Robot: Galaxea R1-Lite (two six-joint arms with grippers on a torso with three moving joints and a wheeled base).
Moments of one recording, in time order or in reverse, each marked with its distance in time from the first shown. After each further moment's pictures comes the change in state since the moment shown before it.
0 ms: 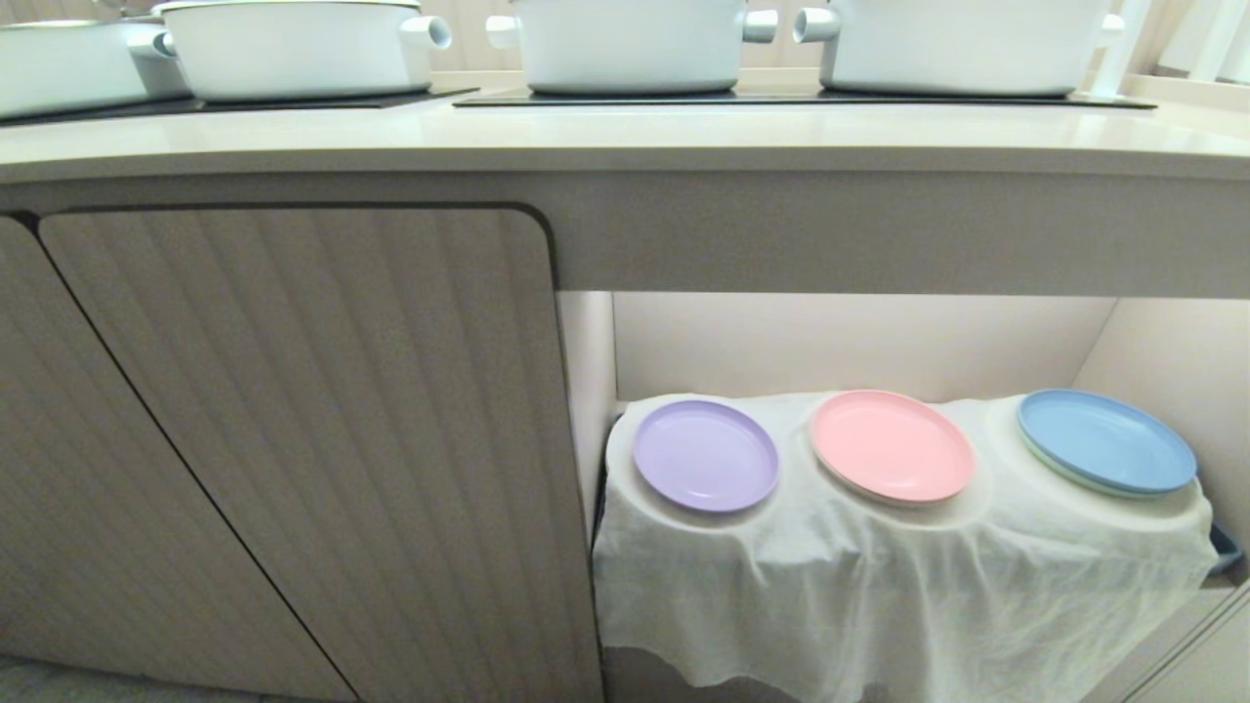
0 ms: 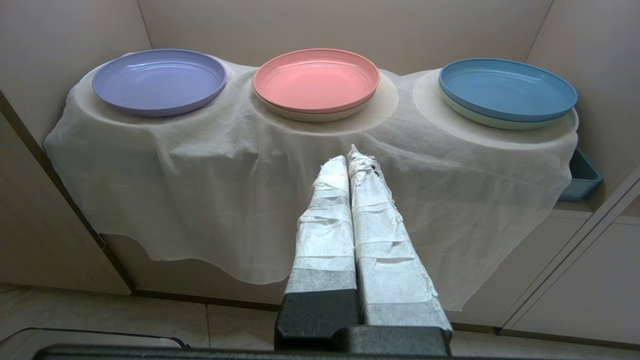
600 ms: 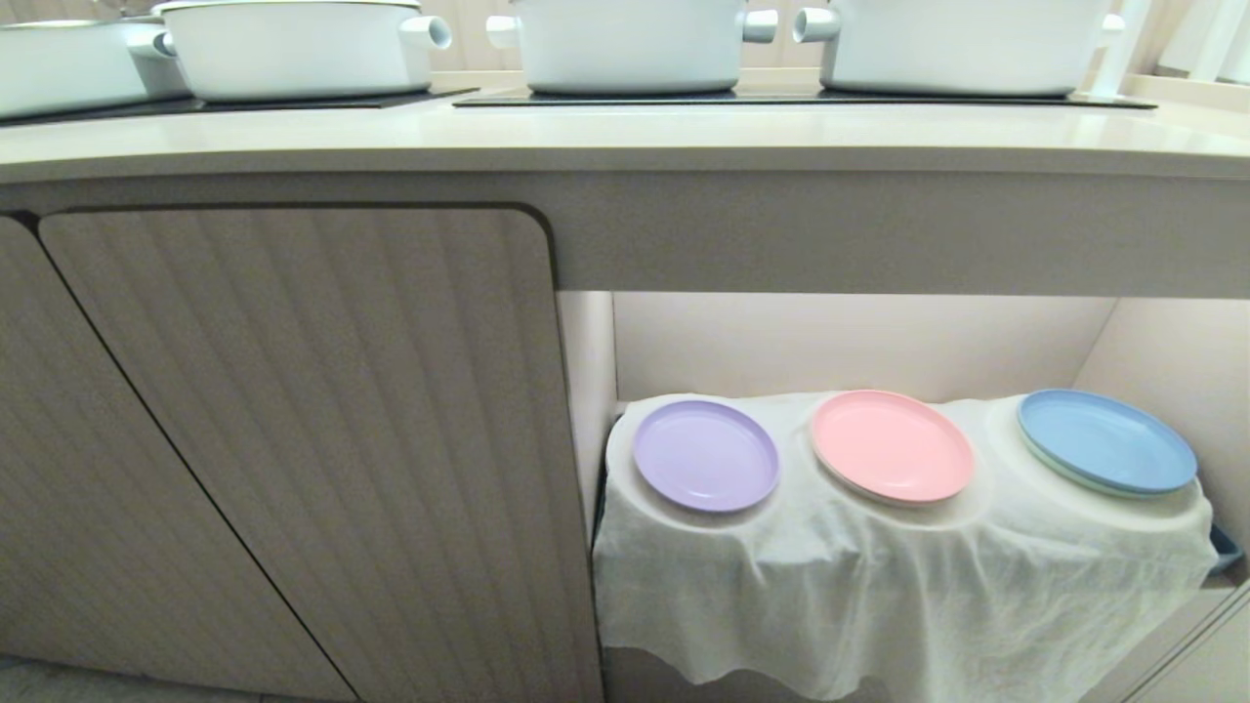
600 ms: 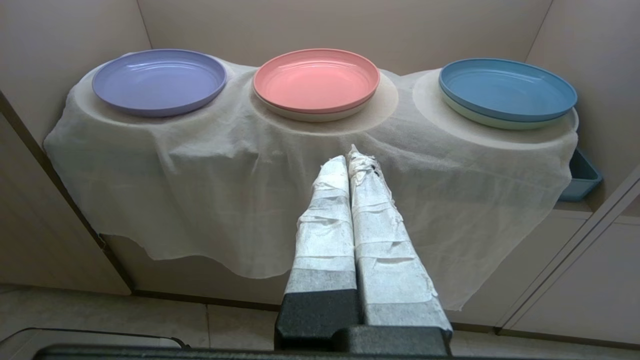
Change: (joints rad) left arm 0.000 0.000 0.000 0.000 0.000 0.000; right arm 0.000 0.000 0.000 0.000 0.000 0.000
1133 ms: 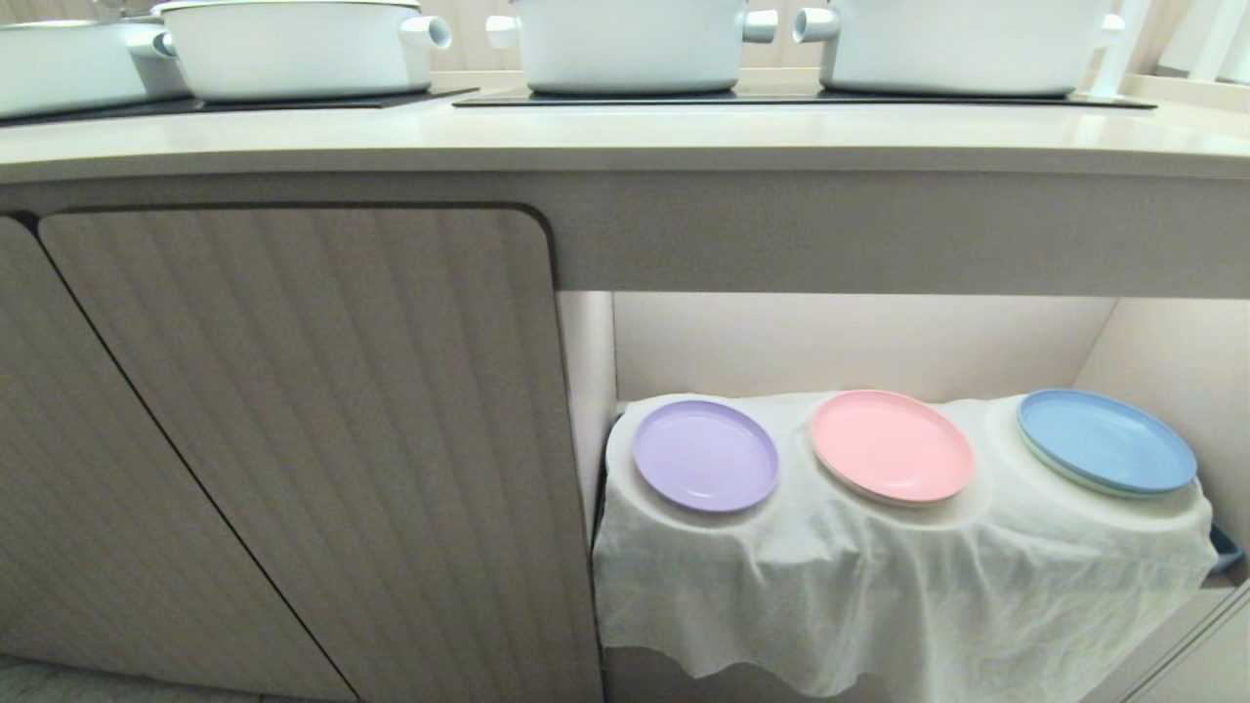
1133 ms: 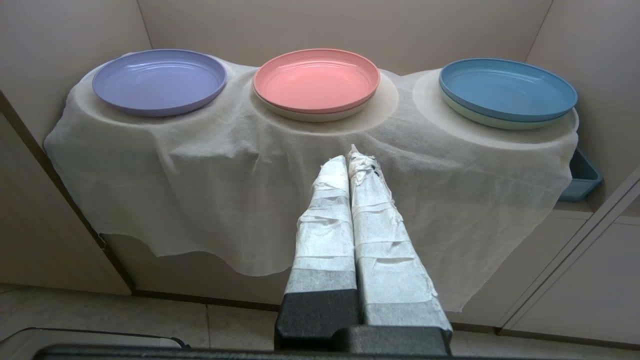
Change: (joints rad) left arm 0.000 0.000 0.000 0.000 0.000 0.000; right arm 0.000 0.000 0.000 0.000 0.000 0.000
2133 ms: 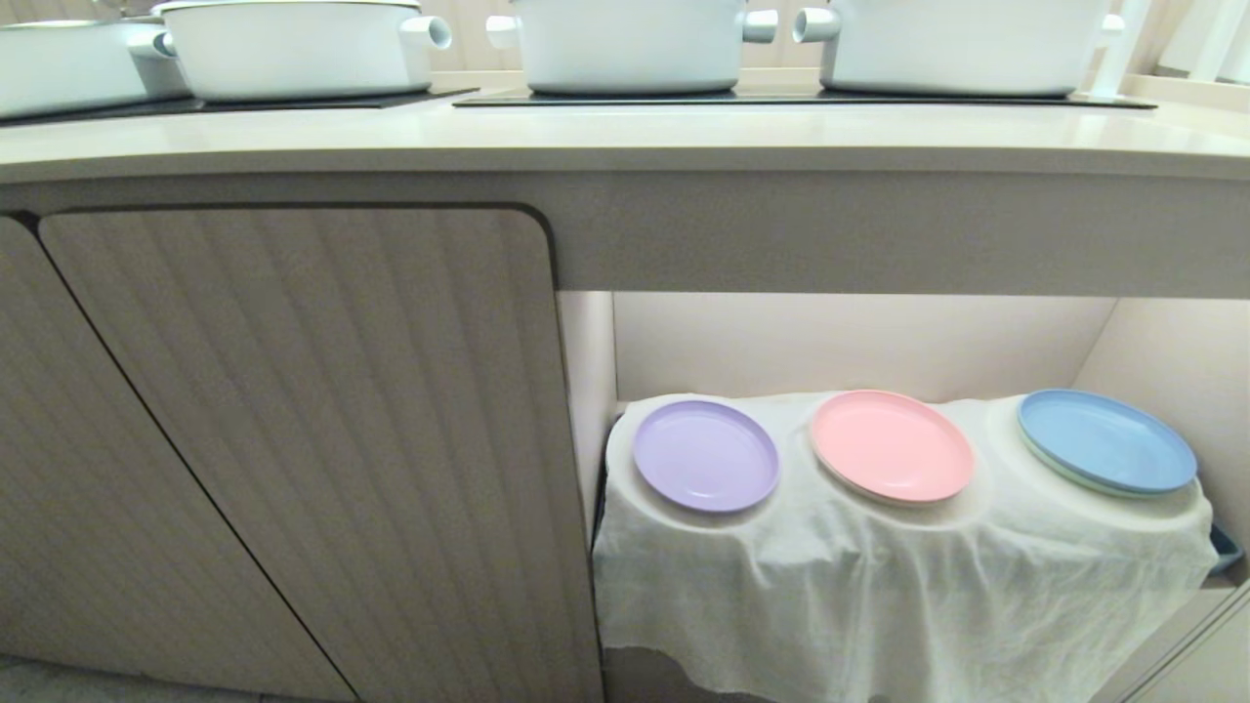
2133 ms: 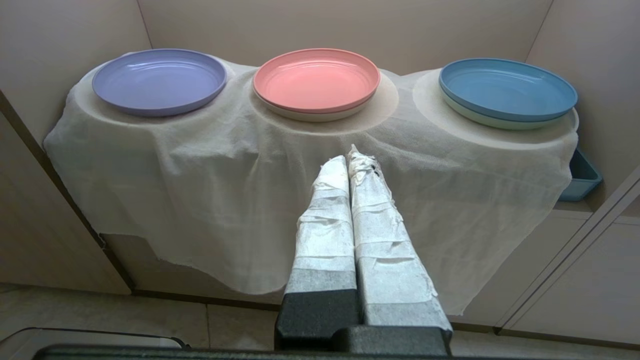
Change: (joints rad) left arm 0.000 0.000 0.000 0.000 0.001 0.000; right arm 0.000 0.001 0.000 0.000 0.000 0.000
